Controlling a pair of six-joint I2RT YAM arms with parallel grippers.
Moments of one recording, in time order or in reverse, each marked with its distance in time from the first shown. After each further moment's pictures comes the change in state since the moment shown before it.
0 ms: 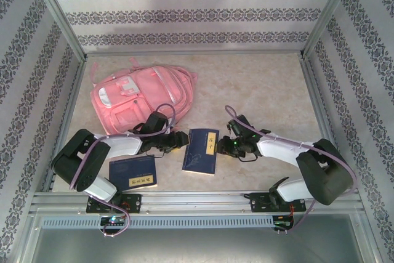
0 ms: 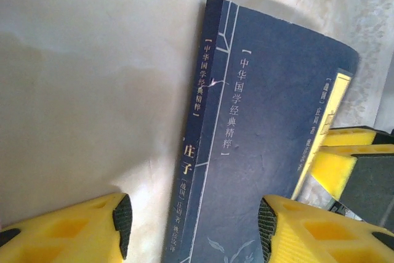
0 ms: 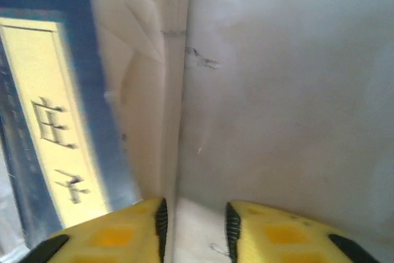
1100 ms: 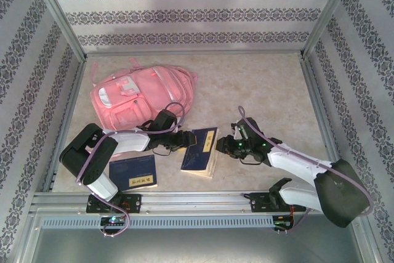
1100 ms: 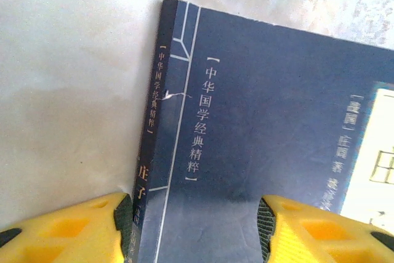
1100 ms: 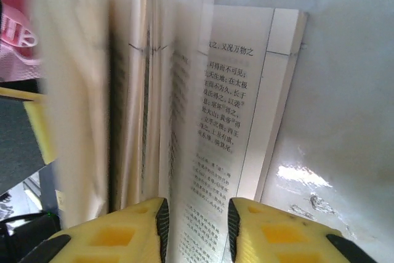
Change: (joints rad) left arm -0.065 0.073 0.089 -0.018 -0.006 0.018; right arm -0.027 -0.252 -0.131 0.128 -0.113 0.147
